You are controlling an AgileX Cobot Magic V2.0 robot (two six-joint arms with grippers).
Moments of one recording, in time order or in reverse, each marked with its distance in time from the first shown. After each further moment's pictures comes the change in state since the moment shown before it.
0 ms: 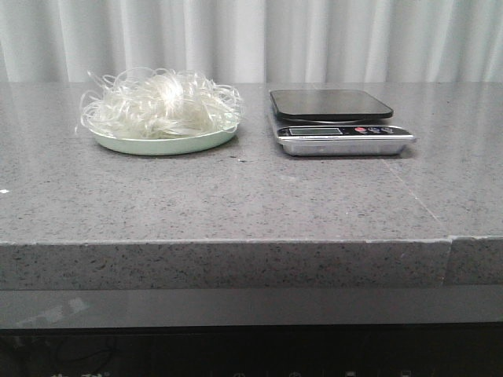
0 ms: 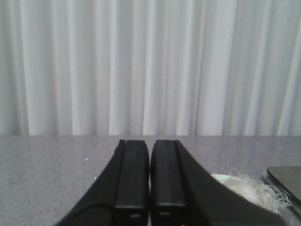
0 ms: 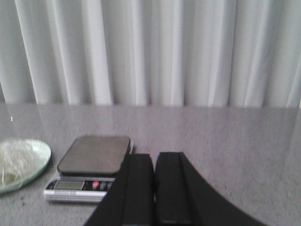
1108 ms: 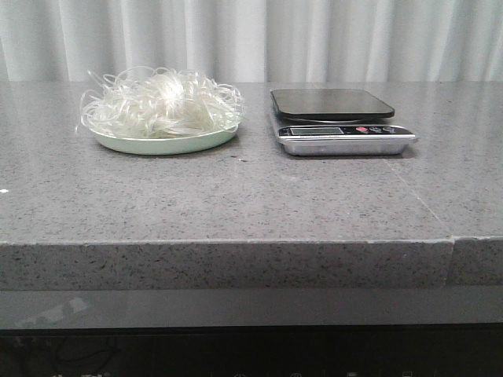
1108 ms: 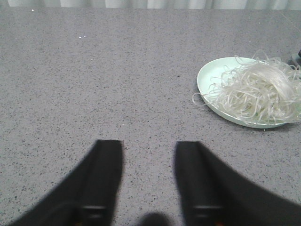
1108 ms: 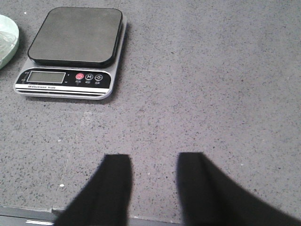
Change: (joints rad) left arm 0.000 0.289 -0.010 0.000 0.203 0.000; right arm 0.000 0.357 -0.074 -0.002 0.225 -0.029
